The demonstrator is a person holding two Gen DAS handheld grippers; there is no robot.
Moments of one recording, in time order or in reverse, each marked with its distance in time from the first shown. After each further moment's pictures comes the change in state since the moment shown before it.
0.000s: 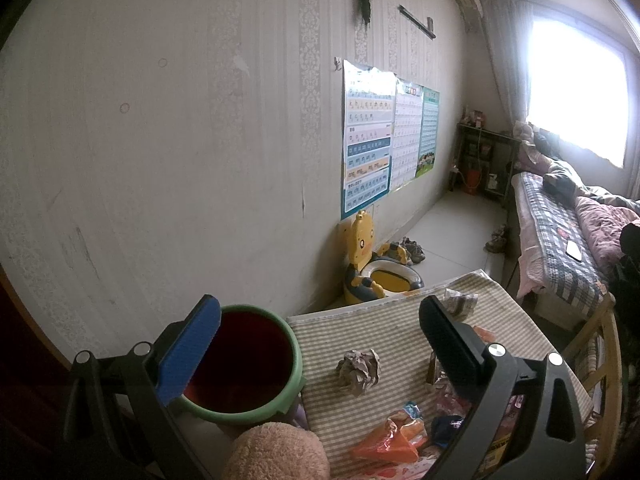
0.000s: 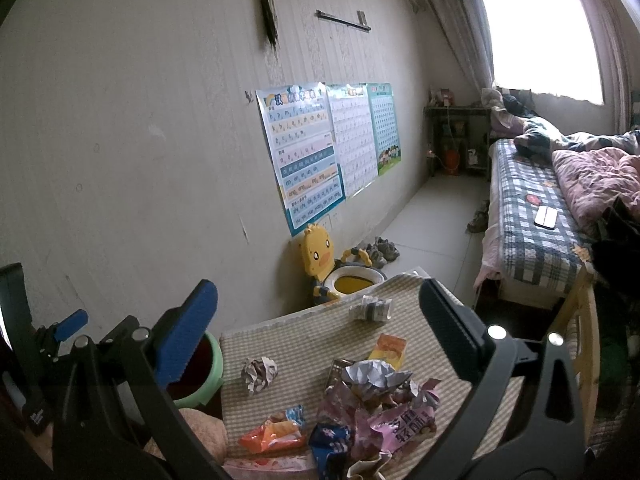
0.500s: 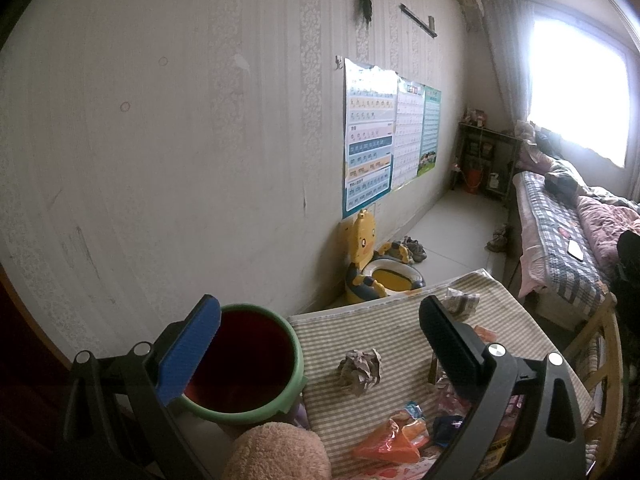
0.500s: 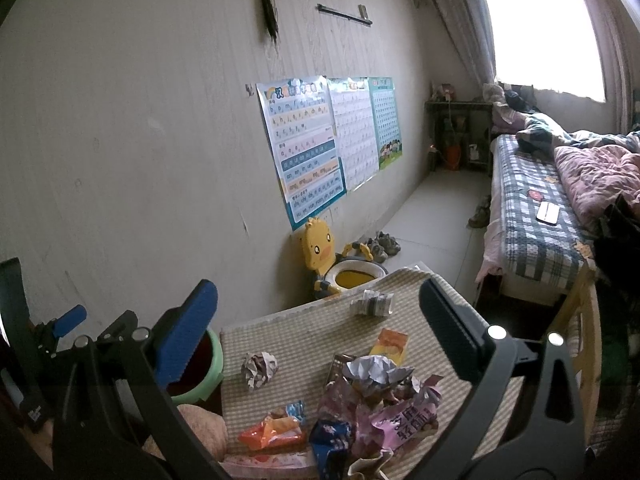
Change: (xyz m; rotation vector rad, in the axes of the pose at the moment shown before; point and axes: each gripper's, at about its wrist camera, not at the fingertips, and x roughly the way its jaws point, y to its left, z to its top) left arm -0.001 0.002 -0.002 -0.001 0.003 0.004; right arm 0.008 0.000 0.003 -0.002 0.031 0.001
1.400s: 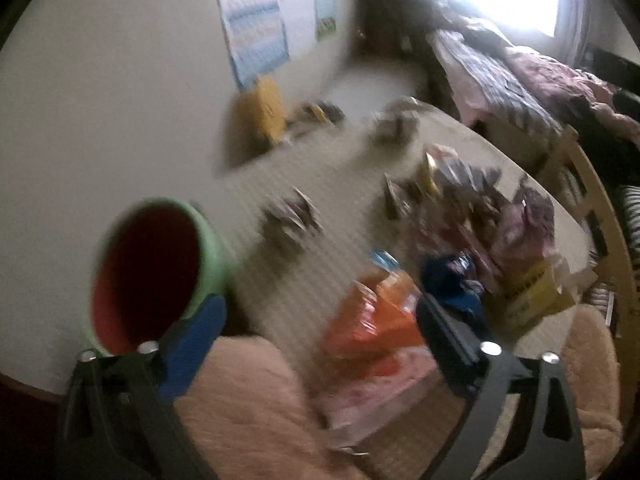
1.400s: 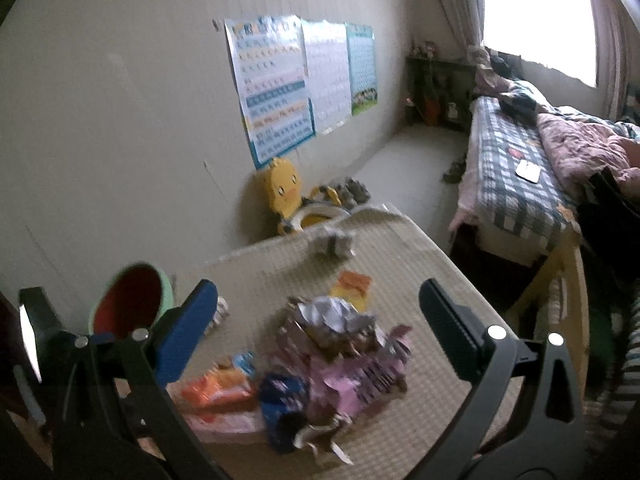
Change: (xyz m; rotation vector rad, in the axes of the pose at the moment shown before) left arm 0.088 -0.025 -0.113 0.305 0.449 -0.306; right arm 0.041 -0.036 -0.059 -0.031 0.214 -0.130
